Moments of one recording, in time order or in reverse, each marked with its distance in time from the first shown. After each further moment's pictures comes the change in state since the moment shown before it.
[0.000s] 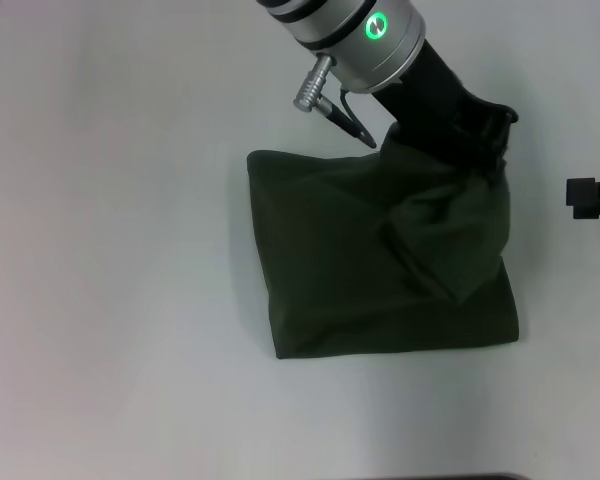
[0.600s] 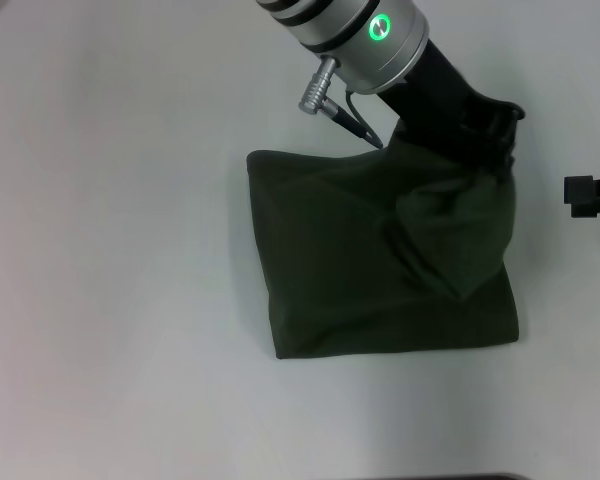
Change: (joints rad) left arm 0.013 -0.003 0.006 0.001 -0.034 -0.022 0.013; right arm 0.004 0.001 0.000 0.000 0.000 0.001 0.005
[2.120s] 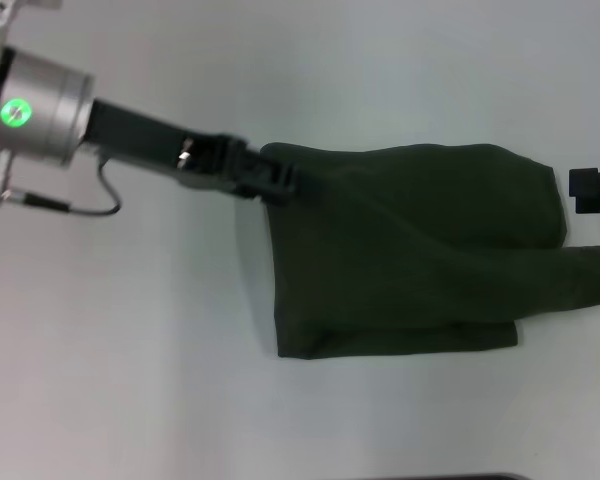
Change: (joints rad) left arm 0.495 0.106 -0.423 -0.154 -0.078 0.424 0.433; right arm 0.011 -0.012 0.000 -0.001 0.000 -0.012 0.040
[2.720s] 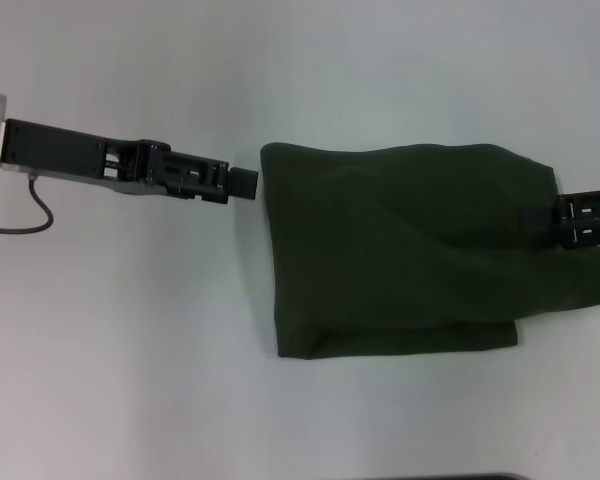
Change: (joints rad) left arm 0.098 0.029 -0.115 -0.025 0.003 0.063 0.076; right arm 0.039 0.039 -0.104 0.015 -0.002 -0.013 0.059
